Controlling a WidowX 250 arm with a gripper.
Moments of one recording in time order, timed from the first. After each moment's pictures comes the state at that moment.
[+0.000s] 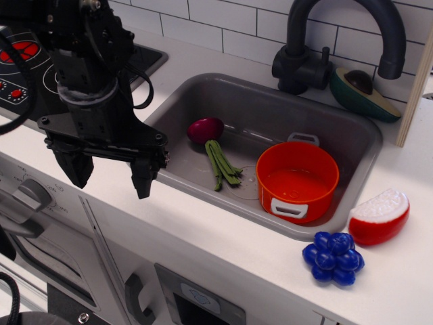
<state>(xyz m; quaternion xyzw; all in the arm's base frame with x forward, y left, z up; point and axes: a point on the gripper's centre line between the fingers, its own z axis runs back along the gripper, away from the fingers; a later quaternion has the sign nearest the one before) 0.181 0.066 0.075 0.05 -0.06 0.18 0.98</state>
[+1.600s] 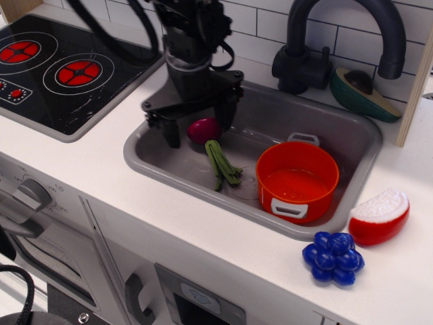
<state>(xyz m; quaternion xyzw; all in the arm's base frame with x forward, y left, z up) 0.297 0.049 0.043 0.02 -0.14 0.45 0.88</state>
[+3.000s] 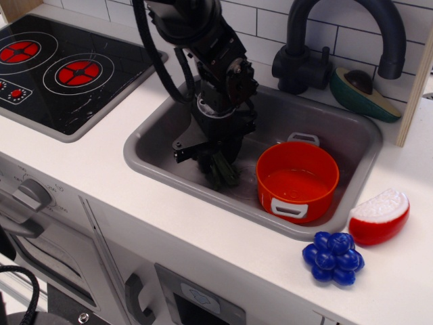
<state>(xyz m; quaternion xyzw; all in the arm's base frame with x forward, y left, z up) 0.318 0.054 -0.025 0.04 -0.14 0.49 0.86</state>
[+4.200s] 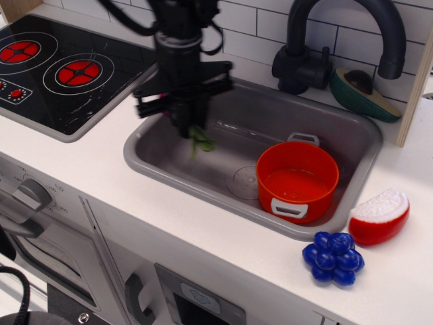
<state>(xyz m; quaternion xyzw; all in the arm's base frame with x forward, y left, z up) 0.286 0.042 0.057 0.01 -0.03 0.47 0.88</state>
